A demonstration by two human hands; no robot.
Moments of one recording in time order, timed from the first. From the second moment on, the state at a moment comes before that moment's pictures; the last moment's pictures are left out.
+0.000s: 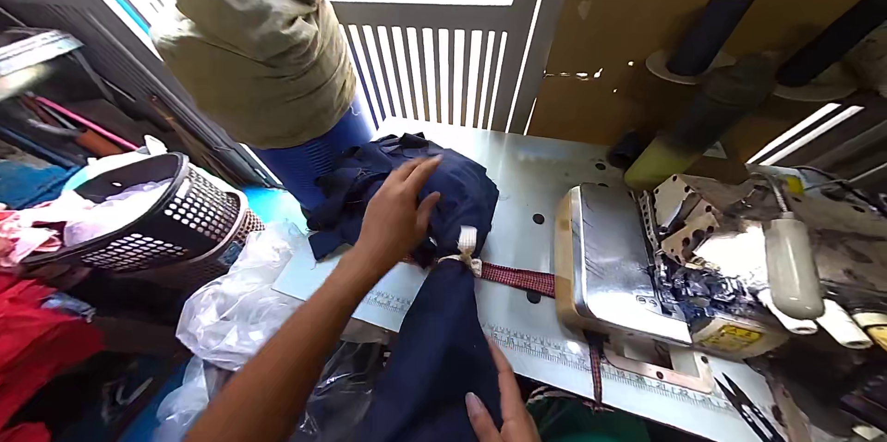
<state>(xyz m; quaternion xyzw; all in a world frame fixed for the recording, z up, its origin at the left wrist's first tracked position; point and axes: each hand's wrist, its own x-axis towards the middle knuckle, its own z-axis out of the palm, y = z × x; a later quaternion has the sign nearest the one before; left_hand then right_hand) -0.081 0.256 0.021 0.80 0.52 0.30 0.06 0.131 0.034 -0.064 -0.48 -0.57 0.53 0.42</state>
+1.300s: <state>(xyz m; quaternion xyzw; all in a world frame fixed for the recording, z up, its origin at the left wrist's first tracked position) 0.024 0.128 -0.064 0.64 0.75 0.12 0.10 0.198 0.130 0.011 -0.43 -0.65 0.26 0.56</state>
